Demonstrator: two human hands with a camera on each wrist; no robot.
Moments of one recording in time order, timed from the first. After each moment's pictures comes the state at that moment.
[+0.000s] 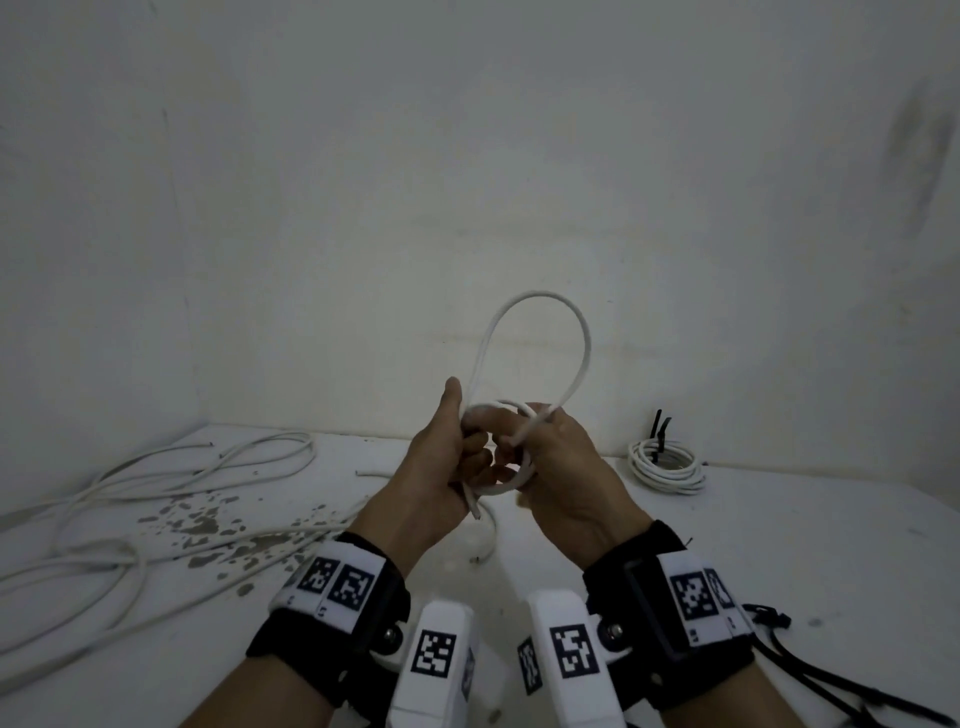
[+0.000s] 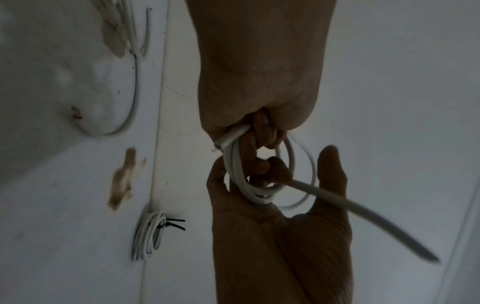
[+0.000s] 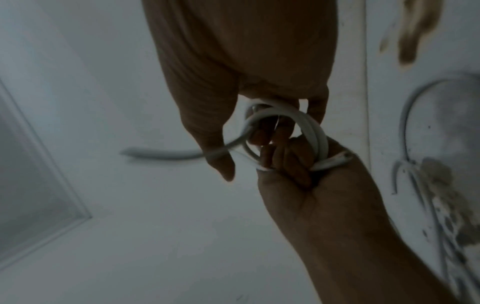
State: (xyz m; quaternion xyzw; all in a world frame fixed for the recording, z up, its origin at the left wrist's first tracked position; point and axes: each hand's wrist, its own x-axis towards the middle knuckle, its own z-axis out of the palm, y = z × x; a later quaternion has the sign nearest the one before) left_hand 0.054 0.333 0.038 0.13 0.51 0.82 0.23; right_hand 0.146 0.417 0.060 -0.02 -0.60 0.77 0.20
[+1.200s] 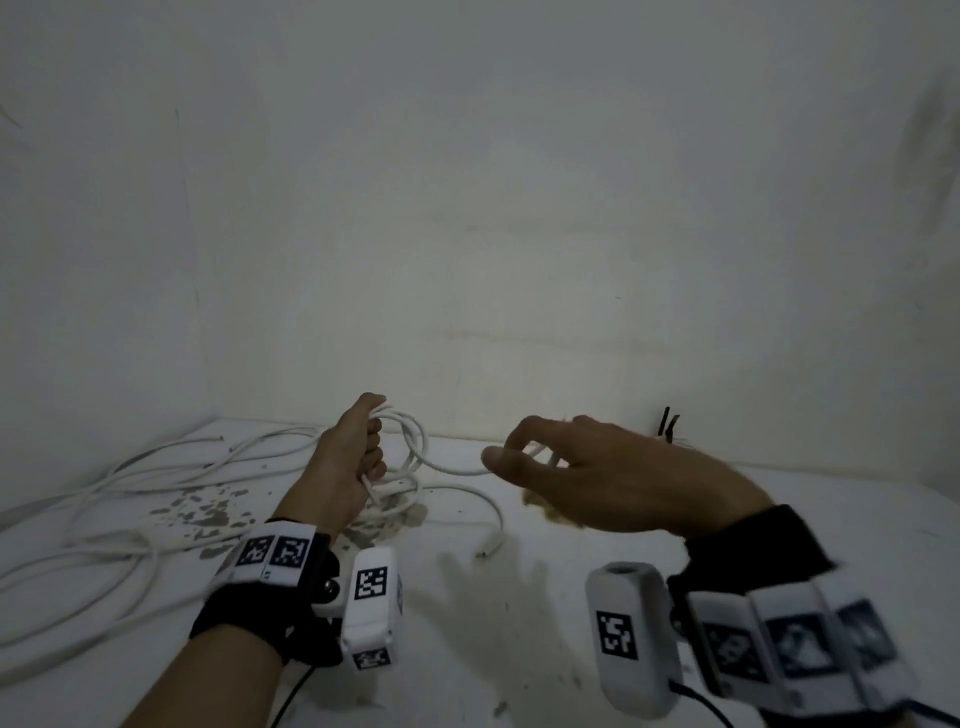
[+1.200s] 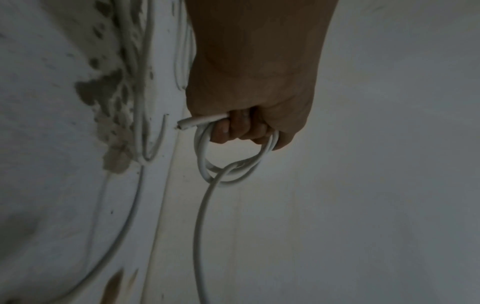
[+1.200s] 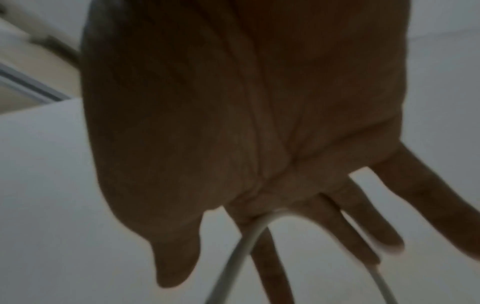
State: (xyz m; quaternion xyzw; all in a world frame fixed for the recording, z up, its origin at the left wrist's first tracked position) left_hand -0.009 0.268 0.024 0.03 0.55 0.83 0.10; right_hand 0.215 0.420 0.110 -0.06 -0.99 0.13 0.01
